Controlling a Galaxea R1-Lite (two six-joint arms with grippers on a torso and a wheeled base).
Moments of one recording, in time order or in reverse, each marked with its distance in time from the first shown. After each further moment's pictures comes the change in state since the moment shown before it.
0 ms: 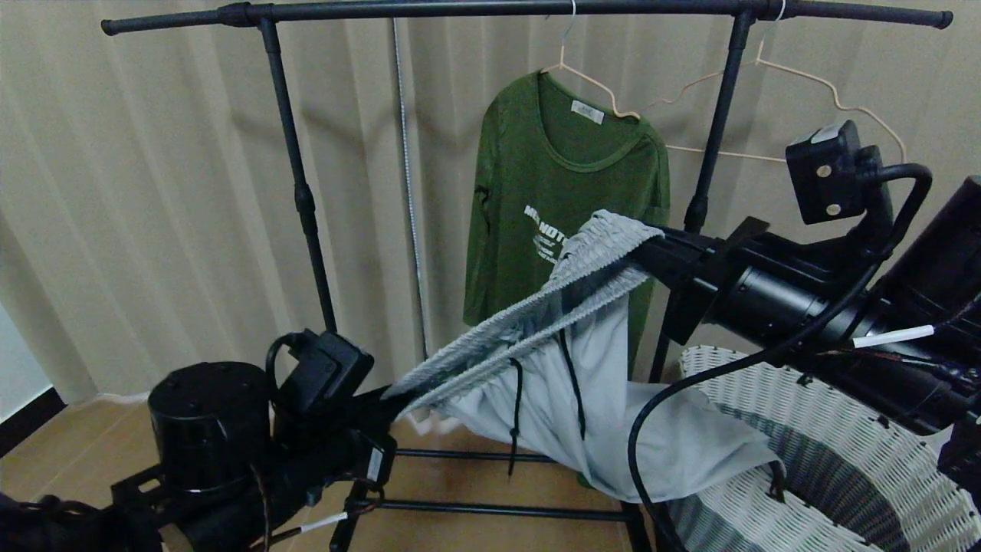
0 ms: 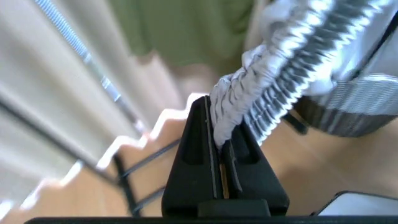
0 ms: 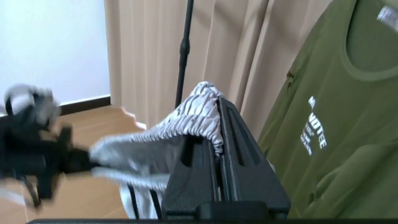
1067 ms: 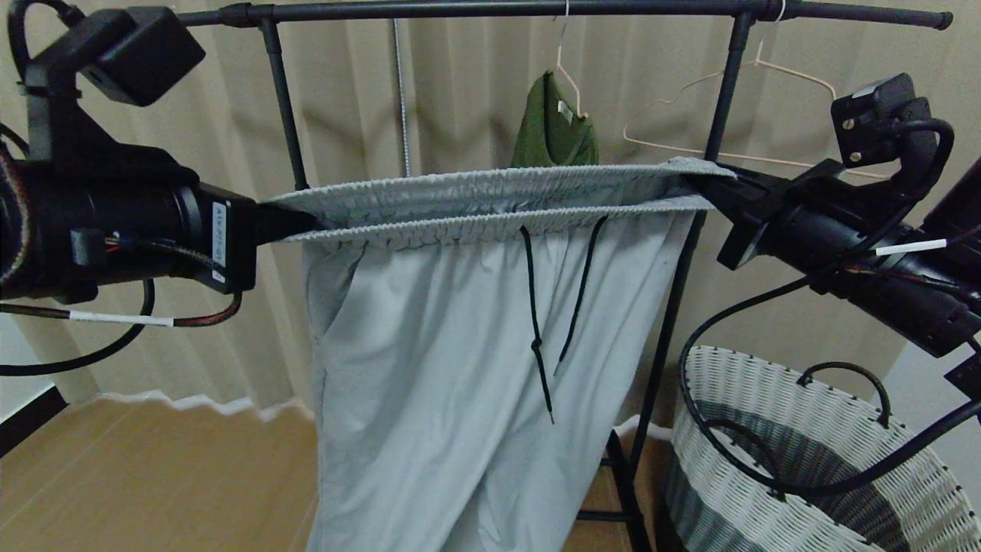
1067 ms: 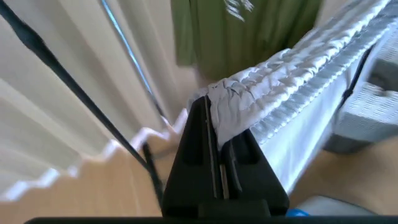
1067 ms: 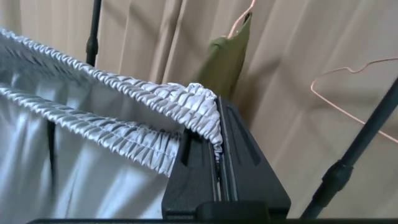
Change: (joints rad) left arm 0.113 -0.356 -0.907 1.298 -0.025 -0.084; right arm -0.254 0.010 -0.100 0.028 -0.003 -0.169
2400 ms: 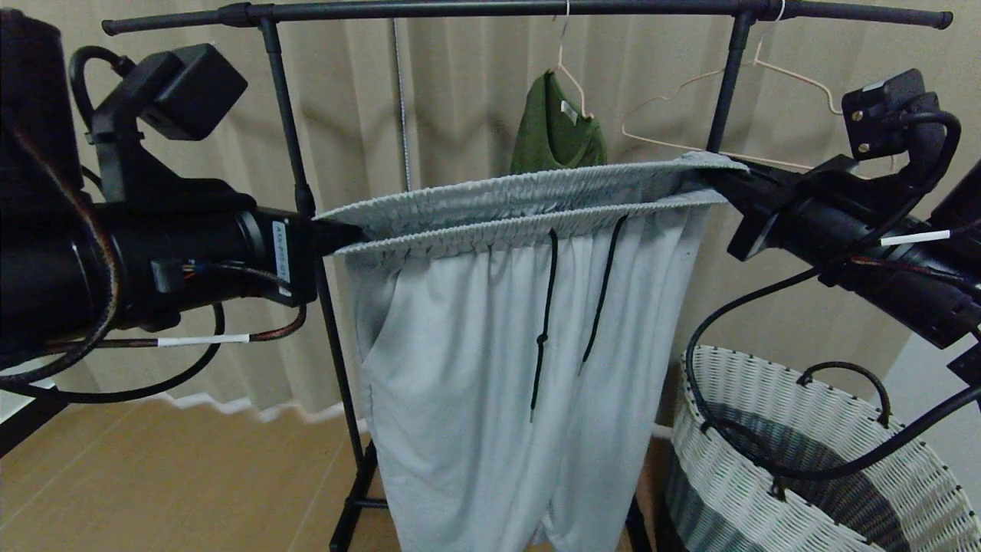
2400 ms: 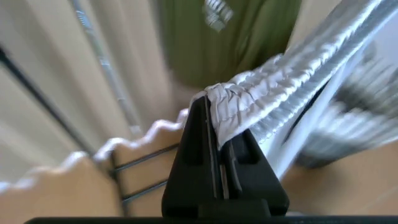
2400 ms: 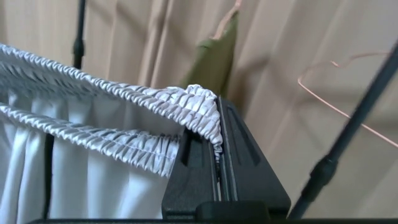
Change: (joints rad) left arm -0.078 0.035 0.144 -0.253 0.007 -0.149; right arm -0.040 0.005 -0.015 0.003 -0.003 0.017
